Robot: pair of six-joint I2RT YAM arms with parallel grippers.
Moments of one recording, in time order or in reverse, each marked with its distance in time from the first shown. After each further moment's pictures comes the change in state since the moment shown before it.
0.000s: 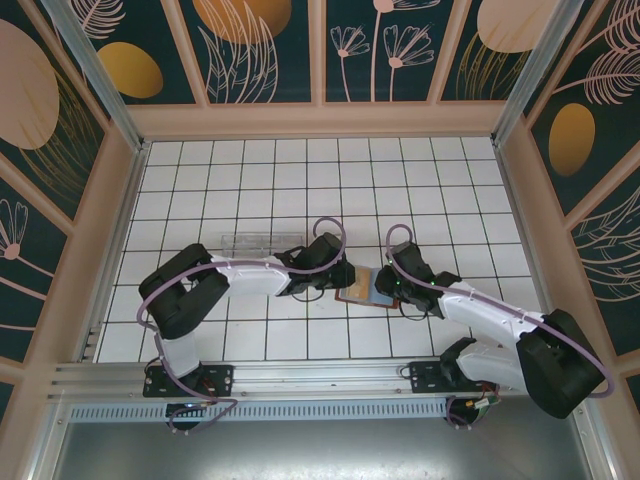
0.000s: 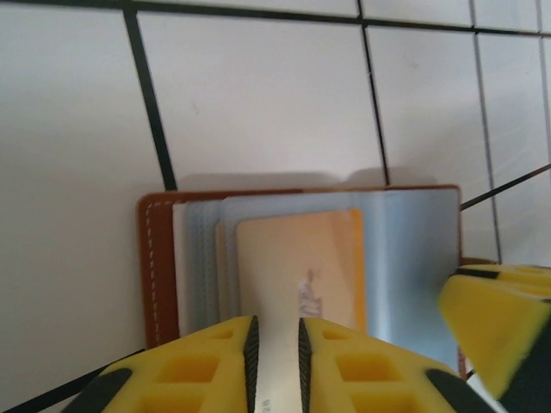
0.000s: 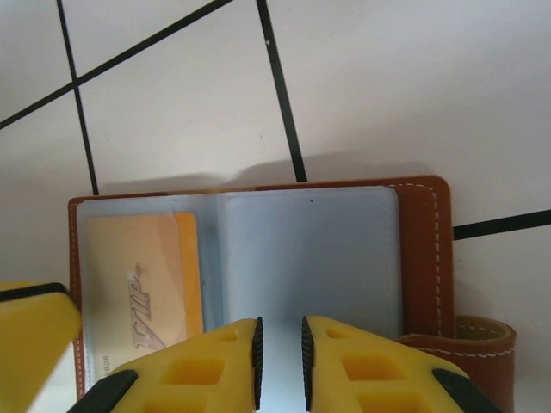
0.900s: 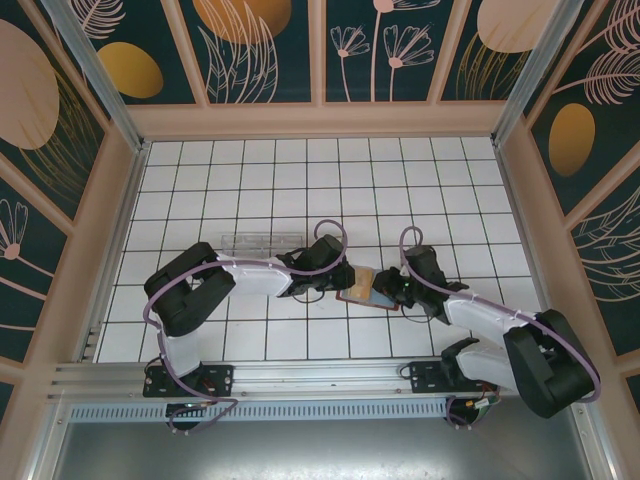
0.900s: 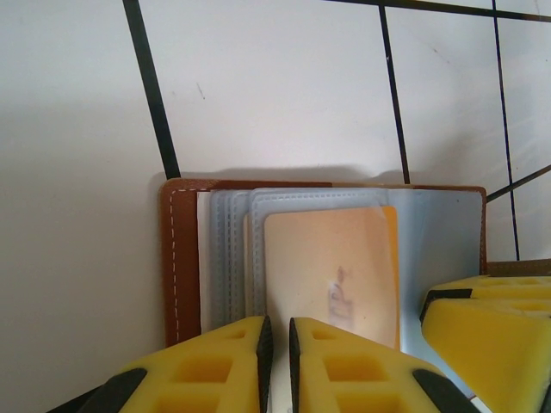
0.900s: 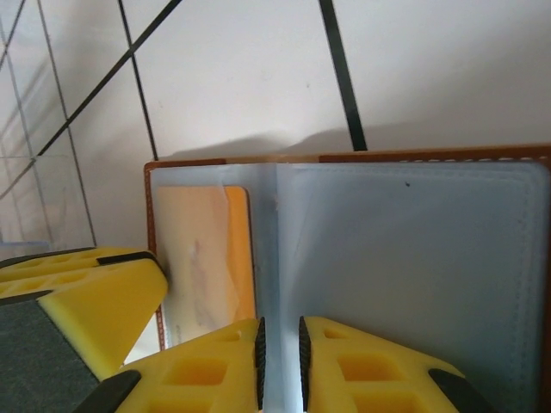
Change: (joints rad) left arm 0.001 0.027 -0.008 0.037 0.010 0.000; right arm -0.166 0.021 -0.154 0.298 -0.376 0.047
